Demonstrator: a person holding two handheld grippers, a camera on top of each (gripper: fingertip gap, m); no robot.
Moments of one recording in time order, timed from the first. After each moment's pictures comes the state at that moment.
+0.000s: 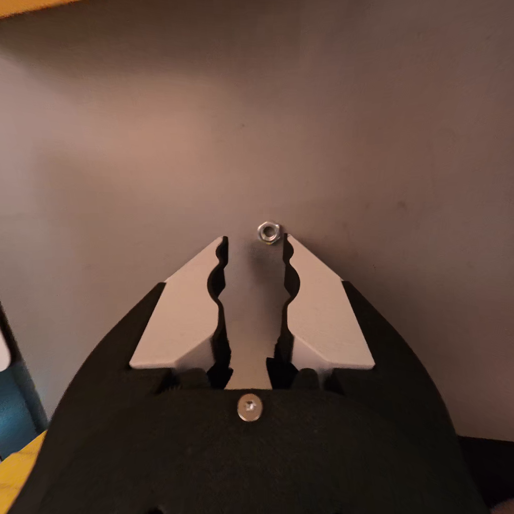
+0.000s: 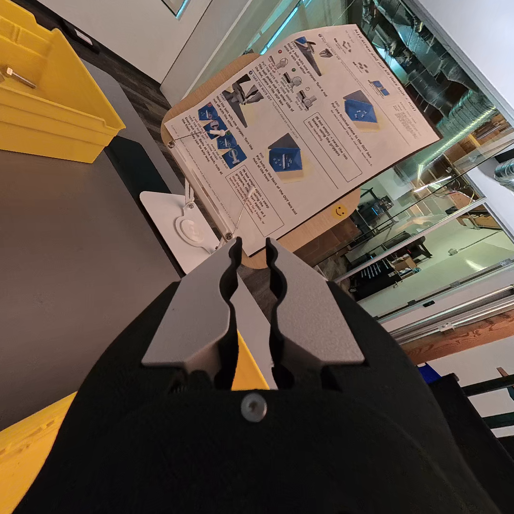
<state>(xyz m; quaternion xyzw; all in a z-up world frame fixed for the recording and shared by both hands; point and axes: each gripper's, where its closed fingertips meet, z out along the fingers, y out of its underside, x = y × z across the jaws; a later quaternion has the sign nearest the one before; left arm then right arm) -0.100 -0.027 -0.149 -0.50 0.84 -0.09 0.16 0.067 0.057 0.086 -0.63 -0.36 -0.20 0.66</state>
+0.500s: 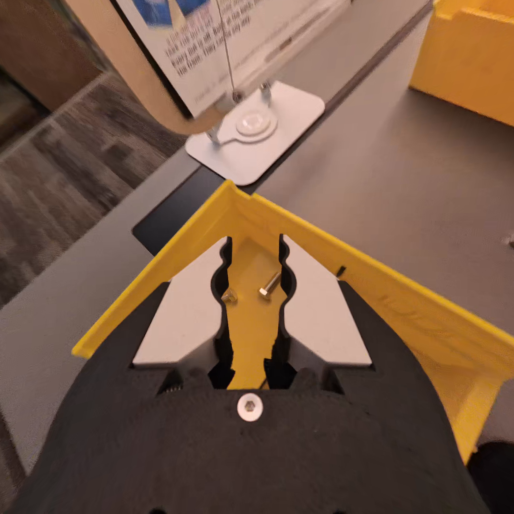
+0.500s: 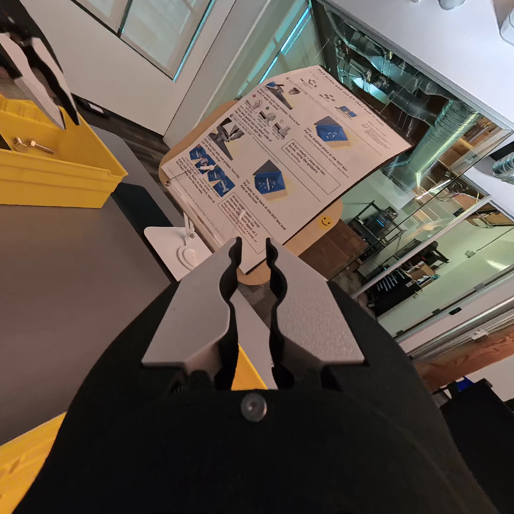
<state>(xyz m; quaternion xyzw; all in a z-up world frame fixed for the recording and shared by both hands) -0.240 0.213 -0.019 -0.72 0.53 -0.19 0.42 0.077 0.042 0.110 -0.61 -0.33 -0.14 0.71</state>
